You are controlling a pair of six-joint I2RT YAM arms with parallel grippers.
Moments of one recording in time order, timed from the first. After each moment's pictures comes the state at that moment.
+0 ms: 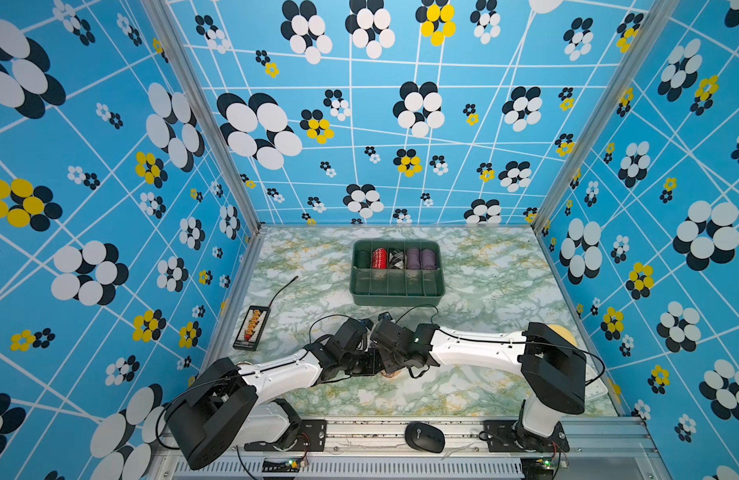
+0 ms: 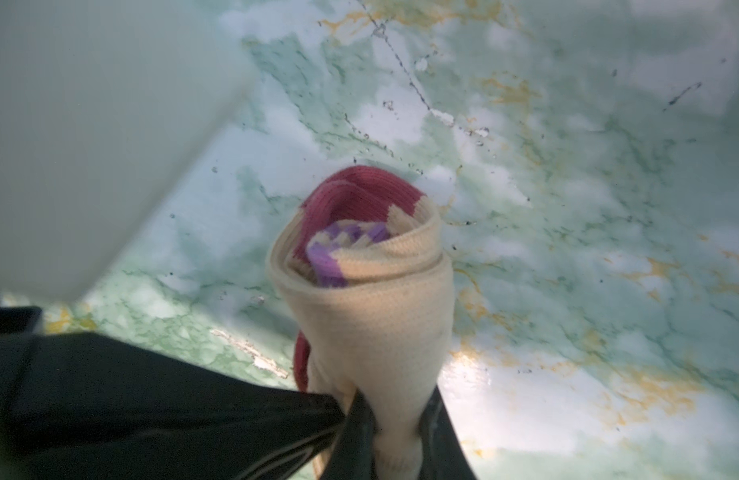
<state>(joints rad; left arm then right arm) -0.76 1.29 0.43 -0.02 0.42 -0.77 1.13 1.76 1.12 -0.56 0.15 0.66</state>
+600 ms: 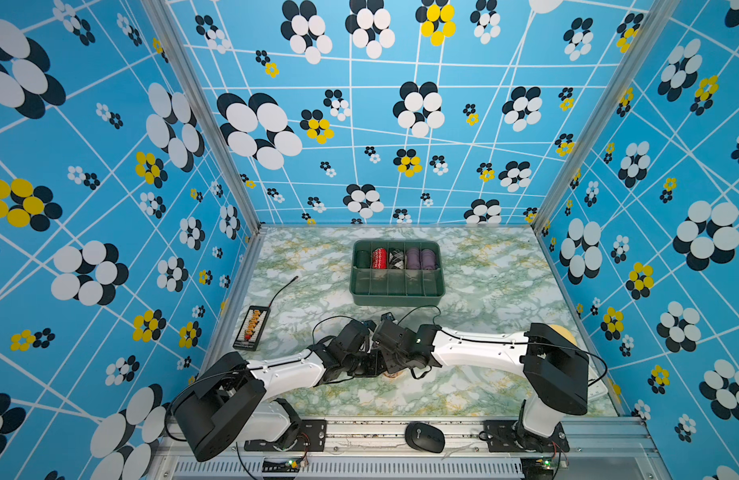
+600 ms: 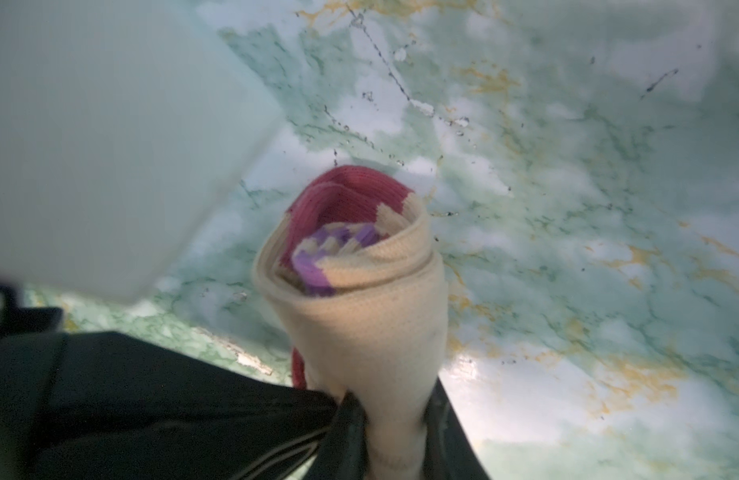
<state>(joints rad) -0.78 1.35 0.41 0.05 0.44 -0.77 1.13 1.74 1.09 -0.55 0.16 0.67</state>
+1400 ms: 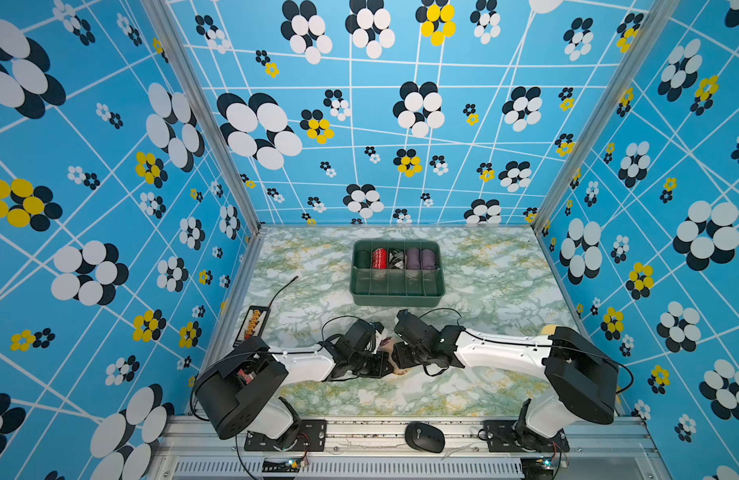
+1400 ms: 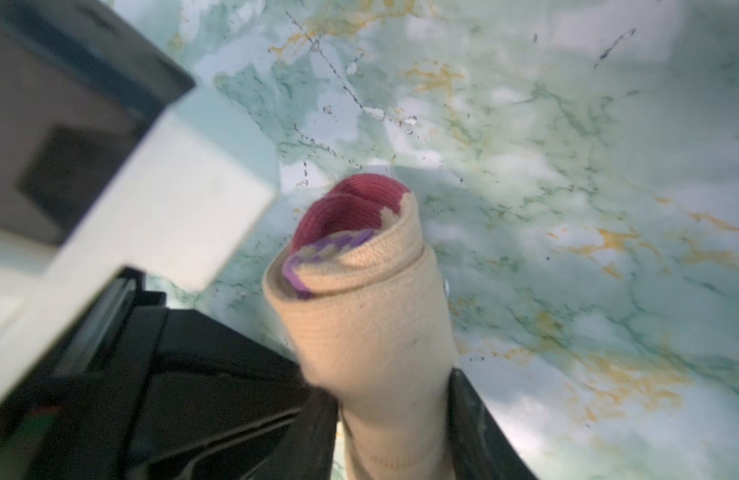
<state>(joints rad) -0.78 1.48 0.45 0.10 0.48 -0.71 1.01 1.59 0.86 -0.32 -0.01 0.70</state>
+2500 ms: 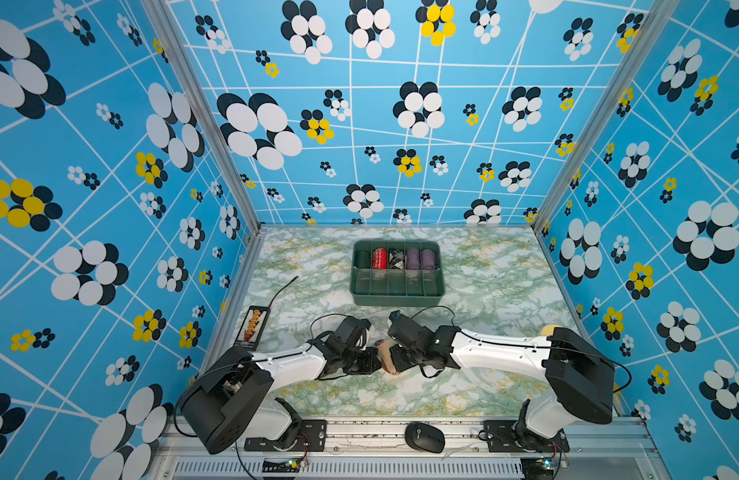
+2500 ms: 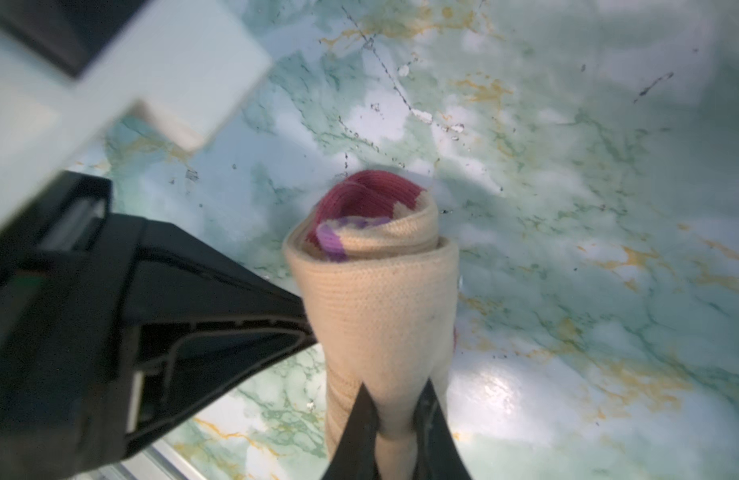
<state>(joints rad) -0.67 1.33 0.43 -0.08 0.43 -0.69 1.08 1.64 0.97 -0.43 0.09 0.62</state>
